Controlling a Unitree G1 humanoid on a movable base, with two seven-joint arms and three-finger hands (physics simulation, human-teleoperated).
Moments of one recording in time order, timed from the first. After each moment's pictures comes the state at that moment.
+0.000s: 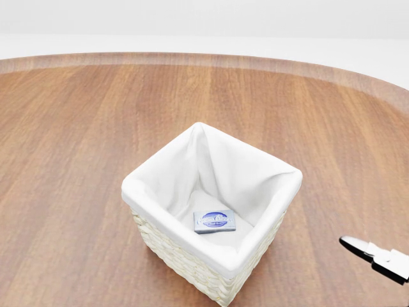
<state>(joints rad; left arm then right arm) -0.26 0.45 0.45 -0.47 1.12 0.09 -0.34 0.15 -0.03 -0.37 -0.30 -0.18 -0.02 -0.34</state>
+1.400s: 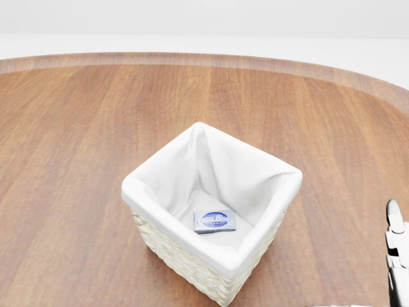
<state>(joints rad) -0.25 0.45 0.45 -0.46 1.14 0.09 -0.34 0.34 0.02 -0.36 -0.30 -0.31 -0.09 0.14</state>
